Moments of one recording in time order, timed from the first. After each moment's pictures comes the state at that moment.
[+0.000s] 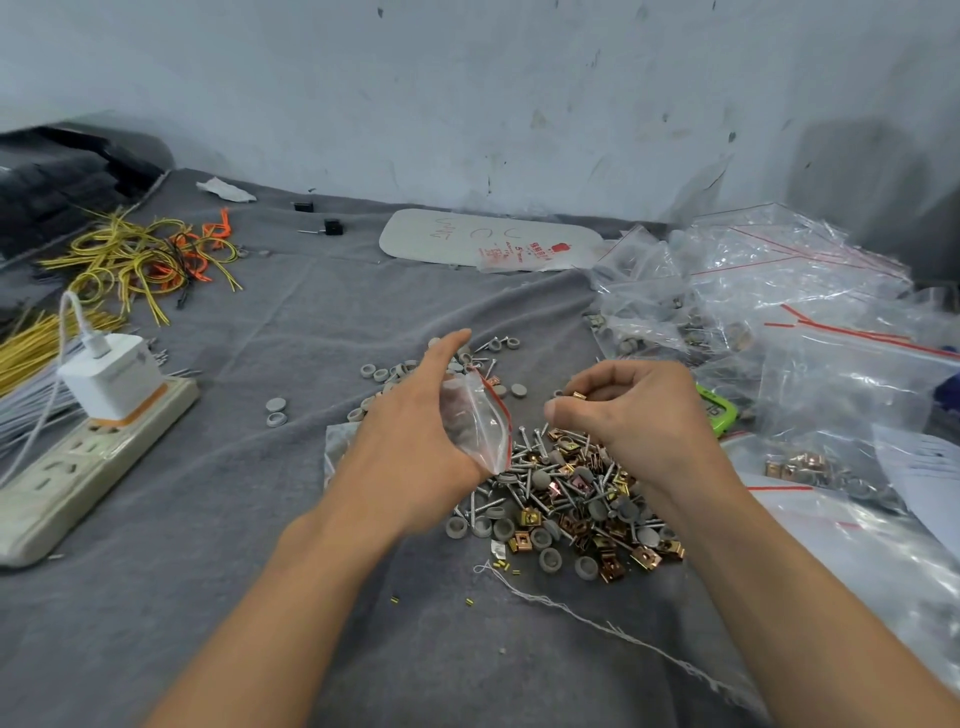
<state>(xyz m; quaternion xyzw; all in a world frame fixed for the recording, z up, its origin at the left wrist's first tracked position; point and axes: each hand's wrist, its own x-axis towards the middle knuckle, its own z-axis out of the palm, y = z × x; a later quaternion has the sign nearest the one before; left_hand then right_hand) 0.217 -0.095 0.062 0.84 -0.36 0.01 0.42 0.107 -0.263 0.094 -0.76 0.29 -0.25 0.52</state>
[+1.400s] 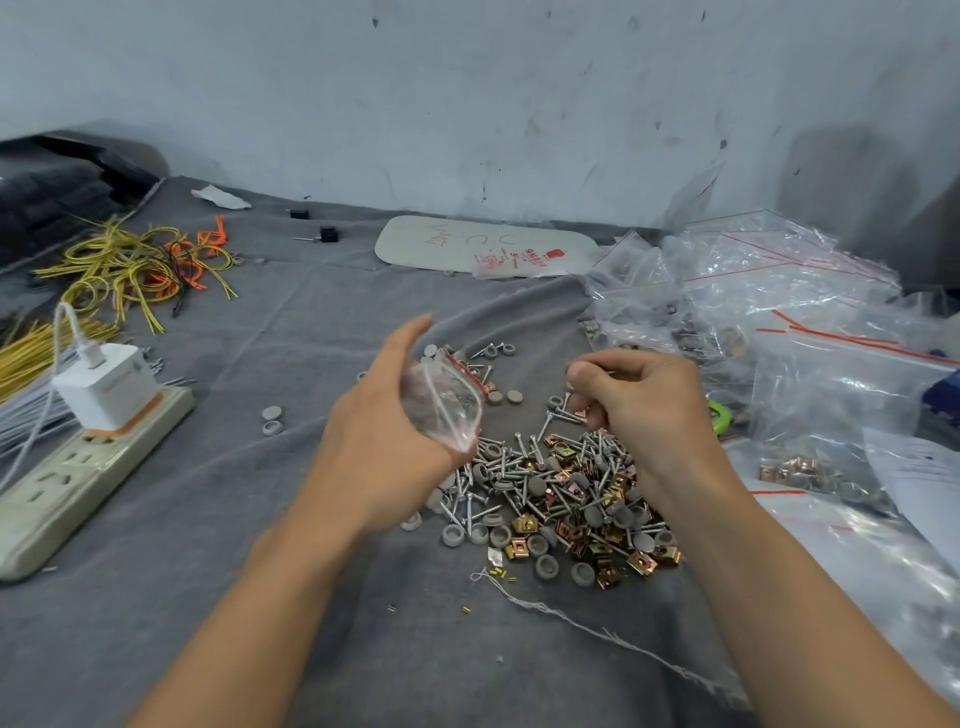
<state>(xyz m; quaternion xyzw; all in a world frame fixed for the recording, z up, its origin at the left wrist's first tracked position) 0.218 -0.080 0.077 0.80 -0.32 -0.01 0.50 0.117 -0.276 0.093 -0.71 0.29 -0.31 0.56</state>
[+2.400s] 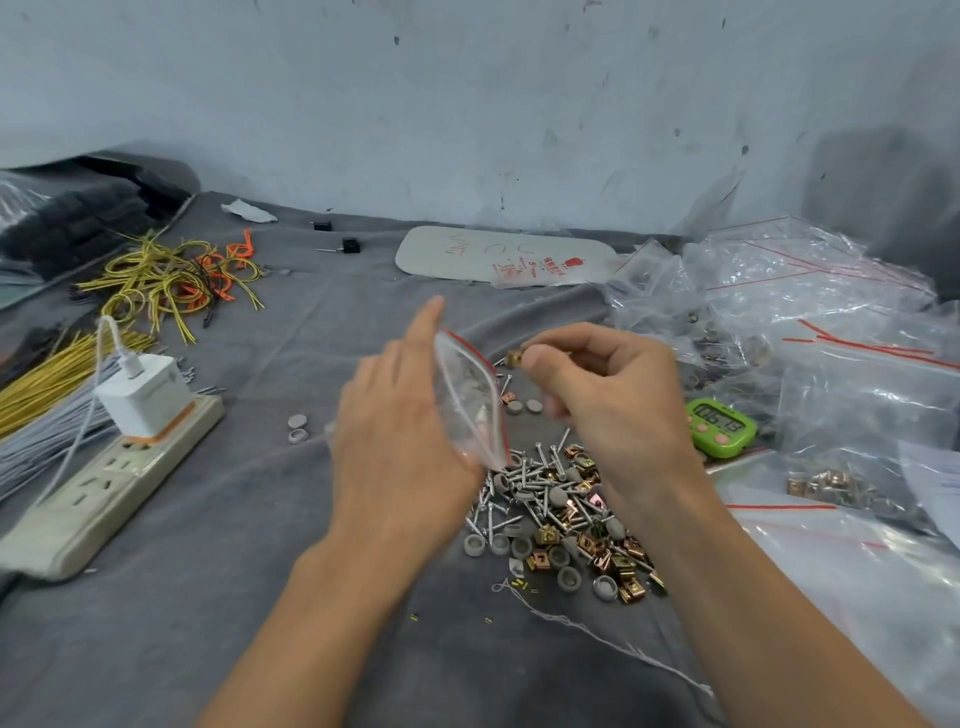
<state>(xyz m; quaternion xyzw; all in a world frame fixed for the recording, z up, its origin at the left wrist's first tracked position) 0.207 -0.088 0.084 0.86 -0.31 0.22 0.33 0.130 -0.229 0.111 -0.71 0.11 -0.34 0.60</state>
